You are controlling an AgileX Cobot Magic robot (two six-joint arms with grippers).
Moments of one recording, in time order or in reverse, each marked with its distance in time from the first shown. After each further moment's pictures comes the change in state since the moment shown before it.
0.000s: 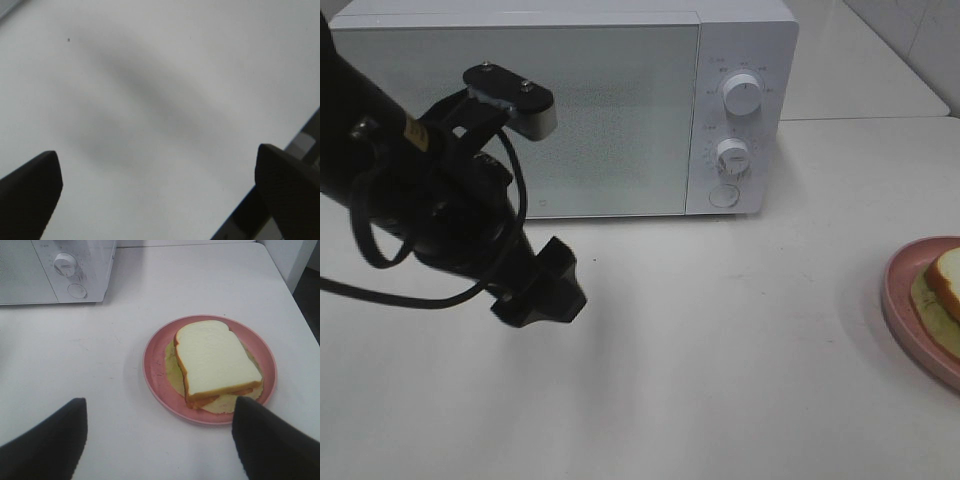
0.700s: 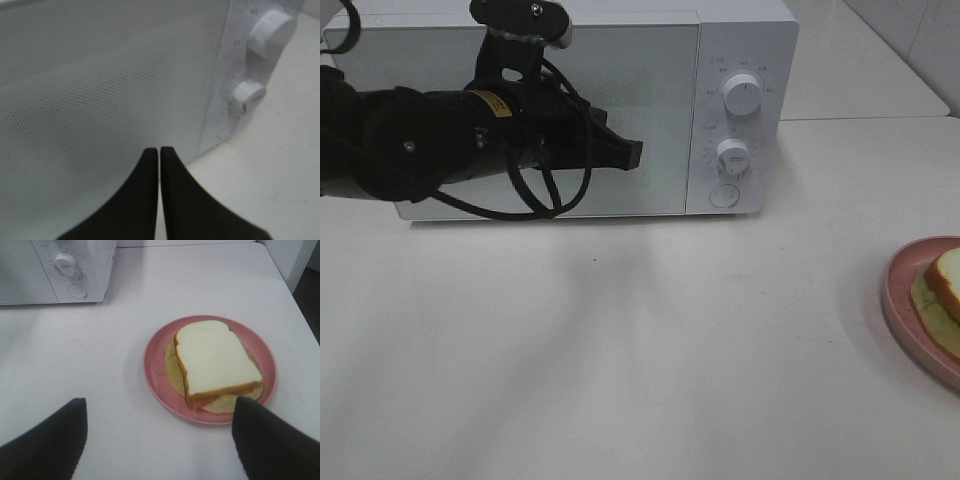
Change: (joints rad) left arm 0.000 0.240 -0.001 -0.142 -0.934 0.015; right arm 0.000 0.000 0.000 0.000 0.000 0.000
